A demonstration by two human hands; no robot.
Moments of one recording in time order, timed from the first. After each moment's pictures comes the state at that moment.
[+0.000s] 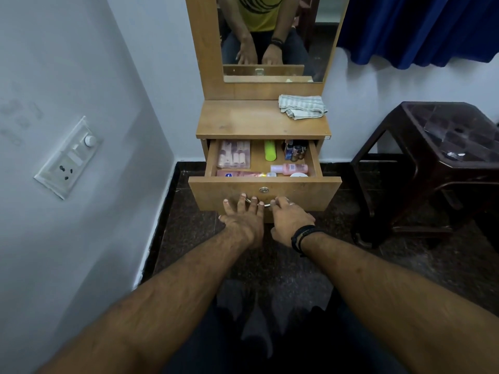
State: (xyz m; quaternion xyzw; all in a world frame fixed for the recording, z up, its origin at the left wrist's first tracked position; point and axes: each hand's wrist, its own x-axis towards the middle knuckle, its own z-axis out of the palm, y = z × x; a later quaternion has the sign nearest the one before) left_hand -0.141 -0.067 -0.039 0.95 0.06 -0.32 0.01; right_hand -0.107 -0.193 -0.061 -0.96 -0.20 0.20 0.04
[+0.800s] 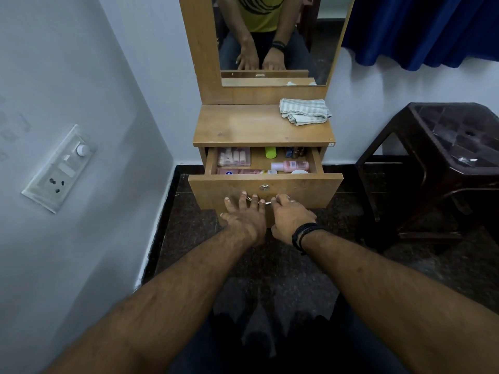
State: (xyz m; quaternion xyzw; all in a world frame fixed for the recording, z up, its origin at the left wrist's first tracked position) left_hand -0.094 -0.062 -0.049 0.95 0.07 -0.31 0.01; right_hand -0.070 -0.186 -0.053 -0.96 -0.20 0.19 0.04
